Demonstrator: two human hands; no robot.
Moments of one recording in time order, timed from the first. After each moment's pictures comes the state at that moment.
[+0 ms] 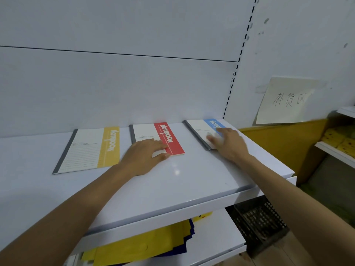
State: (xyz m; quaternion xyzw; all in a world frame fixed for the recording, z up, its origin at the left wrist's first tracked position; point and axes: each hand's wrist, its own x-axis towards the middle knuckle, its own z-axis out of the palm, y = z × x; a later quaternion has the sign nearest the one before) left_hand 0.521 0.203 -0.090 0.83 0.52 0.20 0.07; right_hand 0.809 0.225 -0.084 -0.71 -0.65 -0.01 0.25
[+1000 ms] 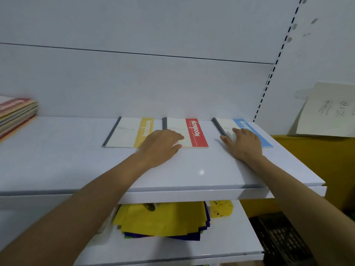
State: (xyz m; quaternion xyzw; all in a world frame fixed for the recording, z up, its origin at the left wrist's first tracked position) left_hand 0.507 0.145 -0.068 0.81 0.55 0.19 -0.06; right_hand 0.784 0.225 -0.089 -0.69 -0.70 -0.04 0.16
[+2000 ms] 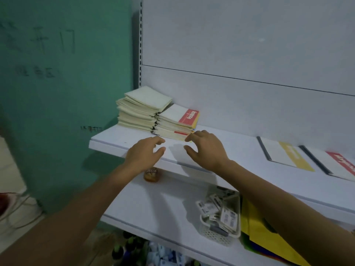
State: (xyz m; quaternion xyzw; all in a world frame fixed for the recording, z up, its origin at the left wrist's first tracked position) left_hand 0.043 -0.121 -0.065 0.58 0.75 0.32 -0.02; right_hand 0.227 -0.016 -0.037 -0.26 -0.92 -0.09 0.26
